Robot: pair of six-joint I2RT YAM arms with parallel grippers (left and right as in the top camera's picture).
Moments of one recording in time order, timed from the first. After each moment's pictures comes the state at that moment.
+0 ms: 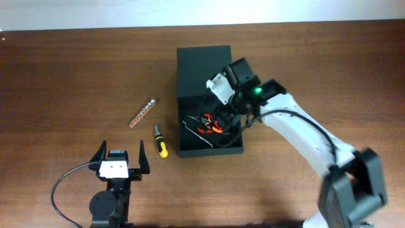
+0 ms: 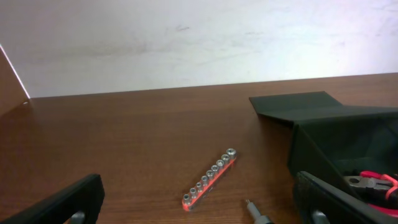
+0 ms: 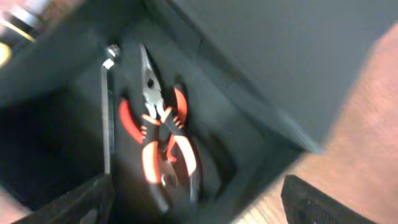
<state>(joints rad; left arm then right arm) -0.04 0.01 0.01 -0.08 -0.06 0.06 0.49 1.72 1.40 -0.78 -0.12 -0.34</state>
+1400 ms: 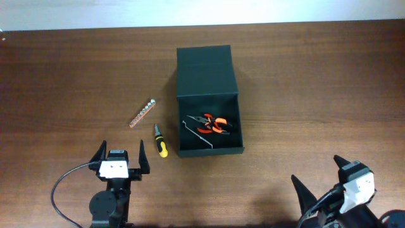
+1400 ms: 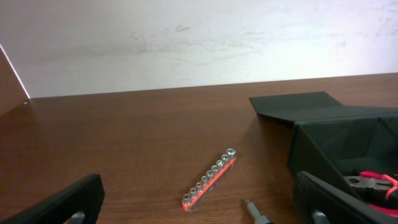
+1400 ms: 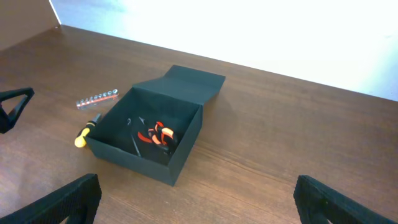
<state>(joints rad) -0.04 0.01 0.01 -0.08 -0.06 0.06 0.26 0.31 1.02 -1.08 -0.12 -0.06</state>
